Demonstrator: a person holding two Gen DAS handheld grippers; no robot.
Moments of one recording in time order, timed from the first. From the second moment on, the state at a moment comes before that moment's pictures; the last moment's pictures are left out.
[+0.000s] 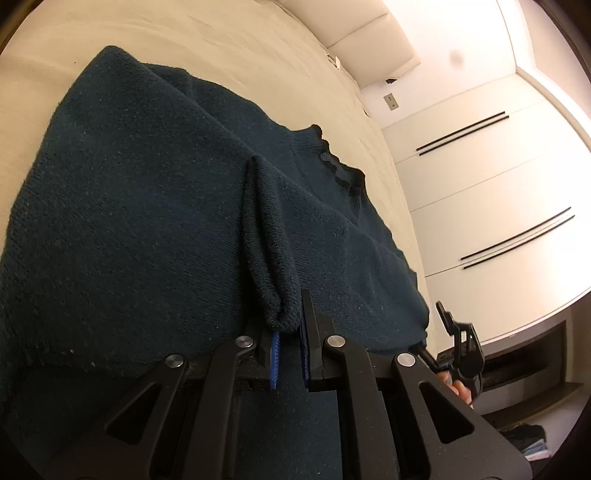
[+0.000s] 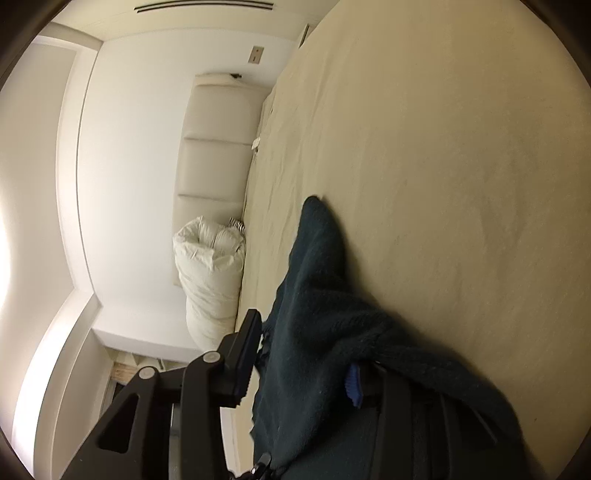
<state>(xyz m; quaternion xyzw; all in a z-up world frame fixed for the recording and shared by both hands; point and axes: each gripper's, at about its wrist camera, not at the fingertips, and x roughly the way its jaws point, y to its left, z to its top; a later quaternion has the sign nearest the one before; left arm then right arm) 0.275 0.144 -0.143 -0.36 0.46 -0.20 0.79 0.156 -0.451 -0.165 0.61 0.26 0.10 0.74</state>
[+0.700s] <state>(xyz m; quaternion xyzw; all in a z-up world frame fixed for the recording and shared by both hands) 0.279 0.148 -0.138 -0.34 0.47 -0.19 0.79 0.146 -0.425 -0.078 0.50 0.27 0.09 0.82</state>
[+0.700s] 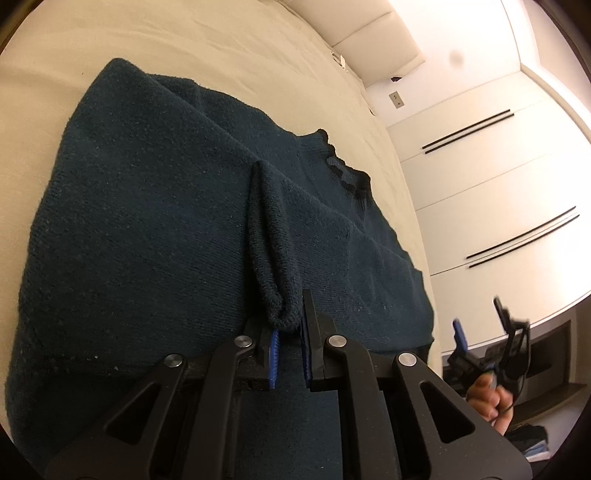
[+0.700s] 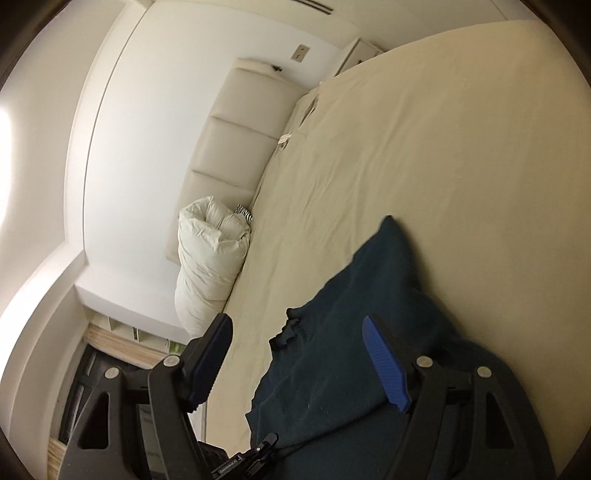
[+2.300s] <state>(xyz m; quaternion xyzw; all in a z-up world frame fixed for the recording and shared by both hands) 0.289 0.135 -0.126 -0.21 0.46 -0.17 0.84 0.163 -0.435 -0.149 0.46 0.37 0.17 0.79</state>
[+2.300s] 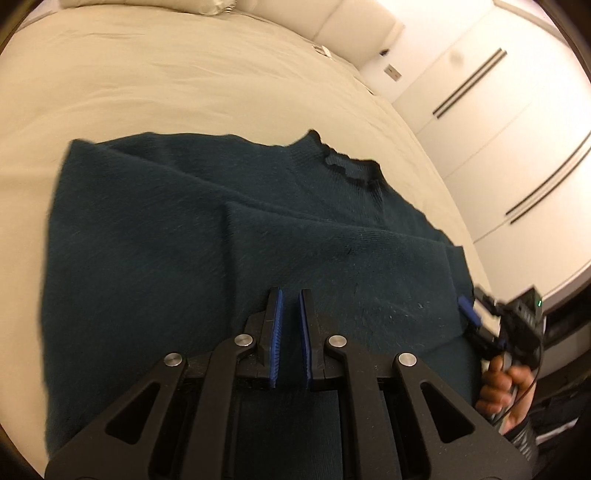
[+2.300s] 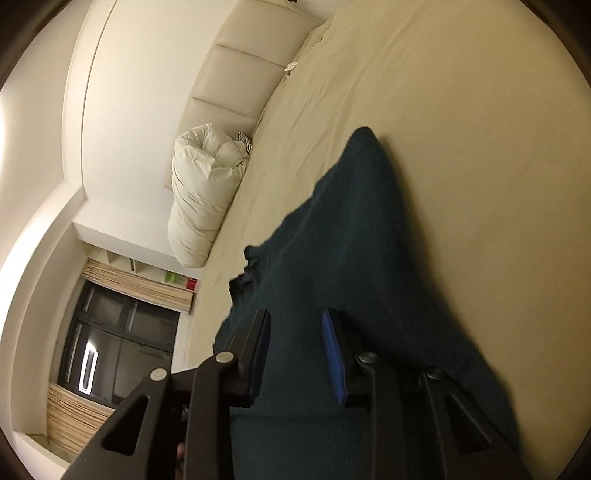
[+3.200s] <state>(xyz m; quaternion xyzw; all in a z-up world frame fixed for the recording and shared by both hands) -0.022 0.249 -0.115 -0.36 0.47 -0.17 0.79 -0.105 -0.447 -0.064 0.31 0.34 0.08 0.88</state>
